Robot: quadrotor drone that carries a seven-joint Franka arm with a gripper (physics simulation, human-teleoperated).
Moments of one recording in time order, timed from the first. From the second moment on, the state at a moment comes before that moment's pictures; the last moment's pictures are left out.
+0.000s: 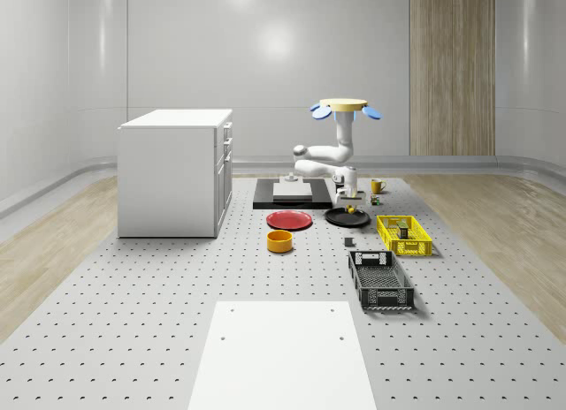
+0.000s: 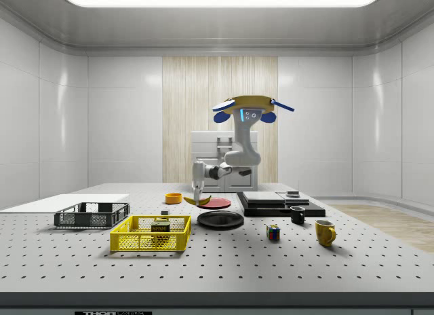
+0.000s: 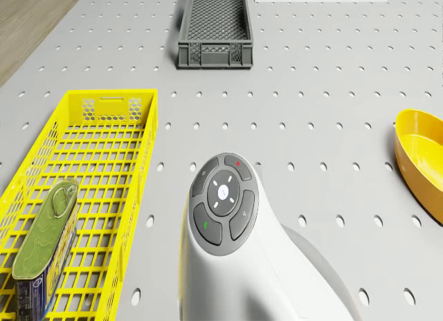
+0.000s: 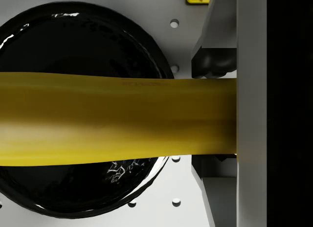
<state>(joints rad) -1.16 -1.48 1.20 -2.84 -1.95 1.59 1.68</state>
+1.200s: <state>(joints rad) -1.17 -1.49 1.19 -2.83 -1.96 1.60 1.68</state>
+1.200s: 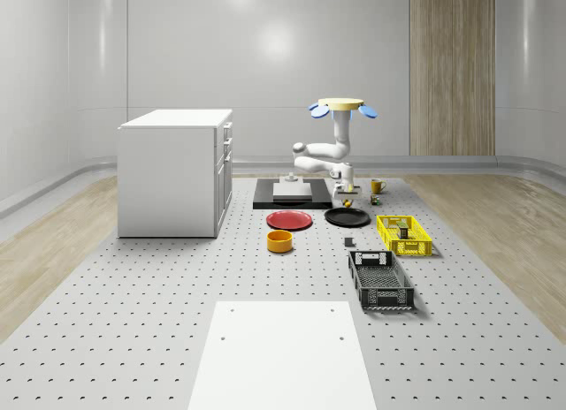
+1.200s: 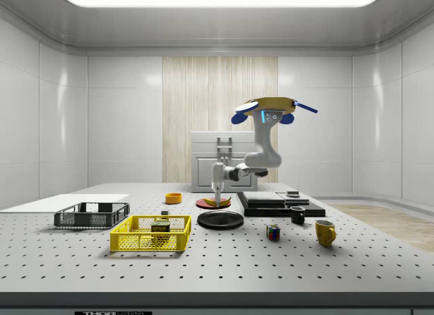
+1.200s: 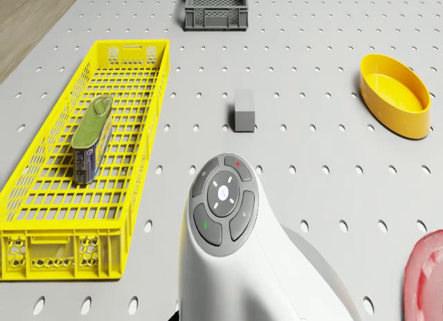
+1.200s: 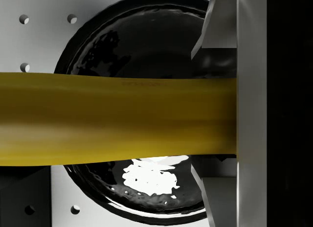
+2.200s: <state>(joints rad) -1.20 -1.46 1.00 -2.74 -2.15 1.67 1.67</state>
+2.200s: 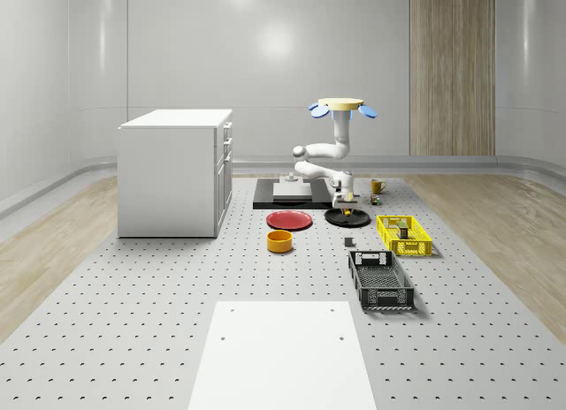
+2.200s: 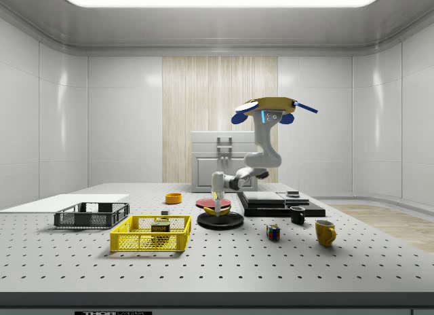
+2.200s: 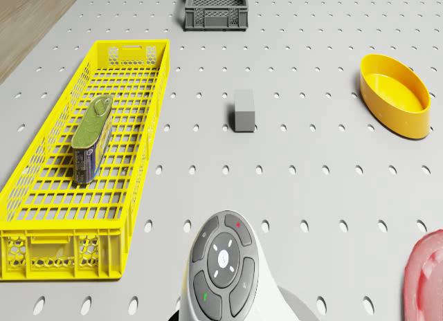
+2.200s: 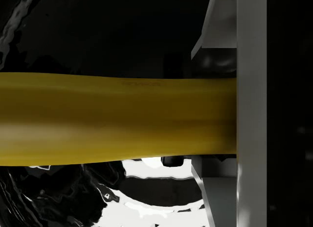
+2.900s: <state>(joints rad) -1.17 -1.45 1.09 -2.80 -2.06 1.62 1.65</state>
